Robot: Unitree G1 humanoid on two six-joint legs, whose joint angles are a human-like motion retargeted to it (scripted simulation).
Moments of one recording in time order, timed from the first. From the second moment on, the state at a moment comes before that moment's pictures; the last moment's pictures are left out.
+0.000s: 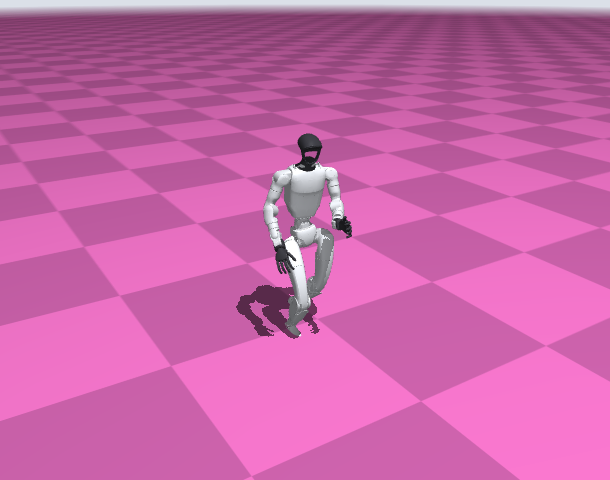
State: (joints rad) left arm -0.55 0.17 -0.46 0.46 -0.13 -0.33 0.58; right arm -0.15 -0.38 0.54 0.83 -0.23 -0.14 -0.47; waist -0.07 -0.16 0.22; left_leg 0.06 -0.22 0.09 0.80 -0.86 0.09; right_leg -0.52 -0.13 0.01 1.18 -0.80 0.06
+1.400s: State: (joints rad) left arm -0.13 0.21 -0.39 0.75 -0.17 -0.24 0.44; right arm -0.50 -0.35 0.56 0.70 -0.20 -0.14 -0.47; waist 0.14 -0.07 0.17; left_leg -0.49 0.12 0.16 1.53 -0.80 0.15; right_leg -0.42 0.10 -0.04 1.12 -0.81 -0.04
